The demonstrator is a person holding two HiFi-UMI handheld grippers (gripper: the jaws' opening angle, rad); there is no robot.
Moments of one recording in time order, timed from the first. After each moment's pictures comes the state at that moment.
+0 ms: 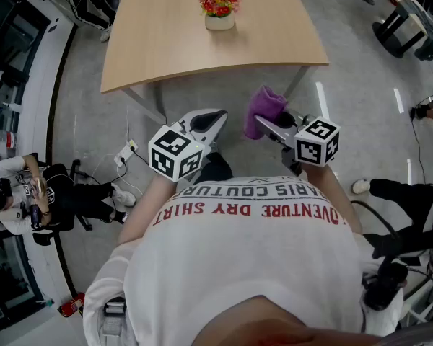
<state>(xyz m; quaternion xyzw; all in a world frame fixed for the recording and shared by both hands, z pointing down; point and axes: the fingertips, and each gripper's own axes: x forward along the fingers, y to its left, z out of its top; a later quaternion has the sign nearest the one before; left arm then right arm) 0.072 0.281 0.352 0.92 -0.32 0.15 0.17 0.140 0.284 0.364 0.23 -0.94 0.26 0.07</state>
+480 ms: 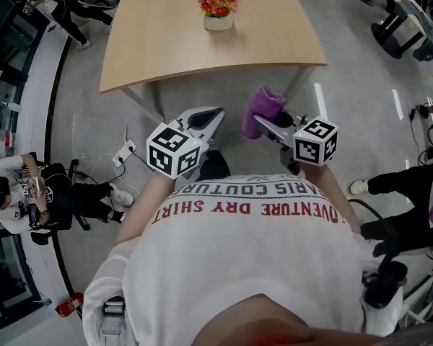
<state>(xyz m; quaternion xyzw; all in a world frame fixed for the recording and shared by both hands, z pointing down) 0.073 0.281 0.350 0.92 -0.33 0.15 0.17 0.145 0.289 0.364 0.23 -0.94 0.26 0.07</state>
